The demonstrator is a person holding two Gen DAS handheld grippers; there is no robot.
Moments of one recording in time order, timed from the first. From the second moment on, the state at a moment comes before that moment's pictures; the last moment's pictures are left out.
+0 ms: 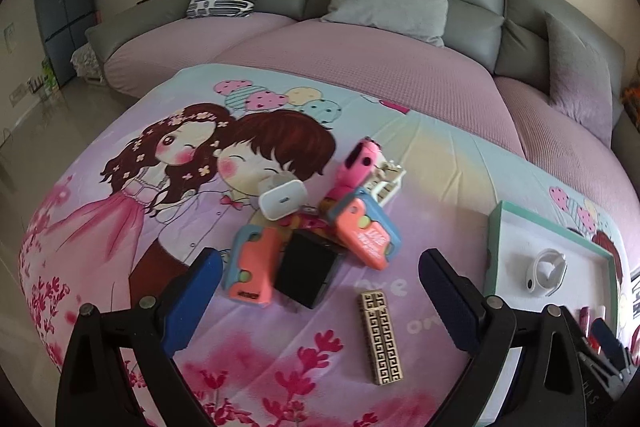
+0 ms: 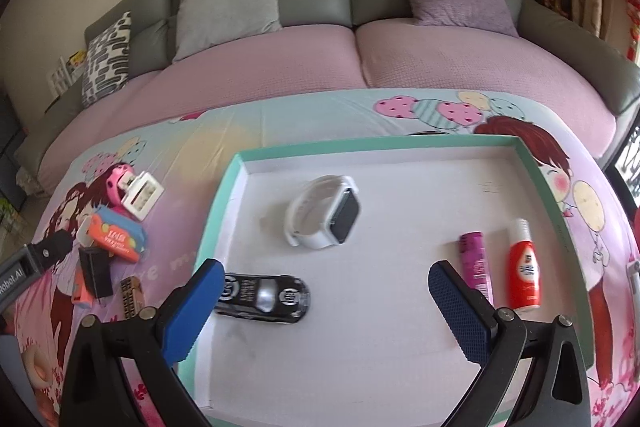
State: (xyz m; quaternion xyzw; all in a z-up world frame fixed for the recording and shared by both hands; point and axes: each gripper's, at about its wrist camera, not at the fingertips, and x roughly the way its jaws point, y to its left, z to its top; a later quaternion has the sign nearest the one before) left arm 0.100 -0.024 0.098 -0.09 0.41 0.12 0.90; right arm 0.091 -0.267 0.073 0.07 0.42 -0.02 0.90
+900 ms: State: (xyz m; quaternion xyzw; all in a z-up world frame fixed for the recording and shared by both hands) left arm 0.078 0.087 0.055 -0.14 0.46 0.18 0.86; right arm 0.091 -0.124 0.045 -0.02 0.44 0.11 0.89
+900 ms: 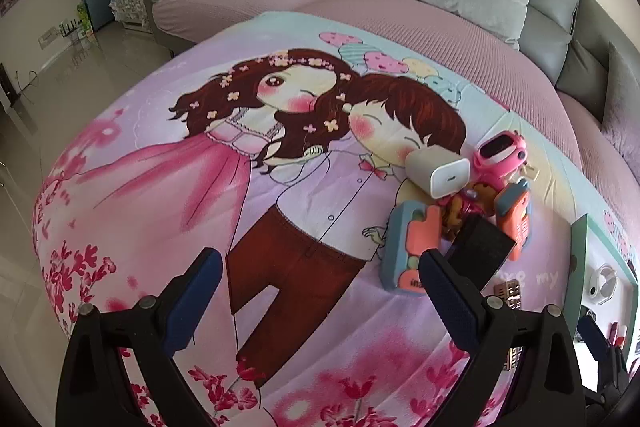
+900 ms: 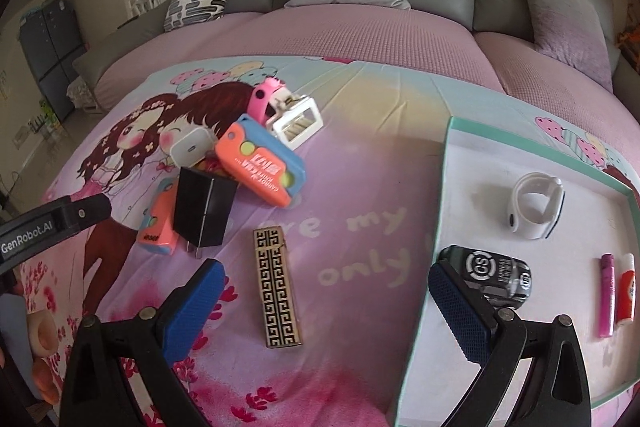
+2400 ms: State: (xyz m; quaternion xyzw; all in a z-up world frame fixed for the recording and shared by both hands) left arm 0.131 0.069 0.015 -0.12 0.50 0.12 0.85; right arm 0.103 -0.101 0.015 -0.05 0.47 0.11 0.87
